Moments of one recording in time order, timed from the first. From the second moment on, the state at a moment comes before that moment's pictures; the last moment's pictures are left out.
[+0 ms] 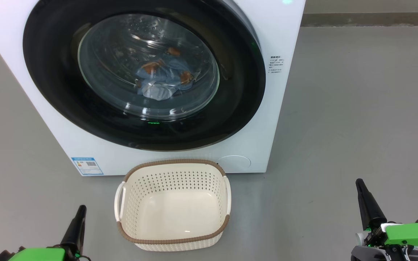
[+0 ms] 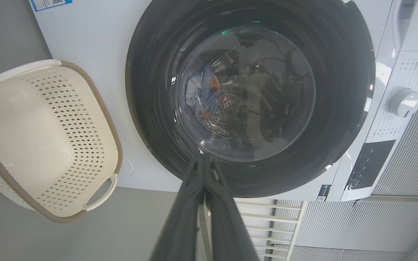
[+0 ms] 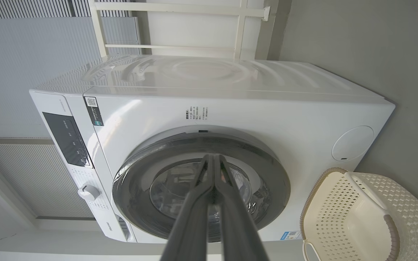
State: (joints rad) left arm -0.06 0.04 0.08 0.27 -1.60 -0.13 0.11; right arm -0.10 -0.05 -0.14 0.28 1.60 0.13 0.11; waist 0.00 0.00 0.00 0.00
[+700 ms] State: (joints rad) left arm -0.07 0.04 0.08 0.27 -1.60 -0.13 0.11; right arm -0.10 -0.05 -0.14 0.28 1.60 0.13 0.11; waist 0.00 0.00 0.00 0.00
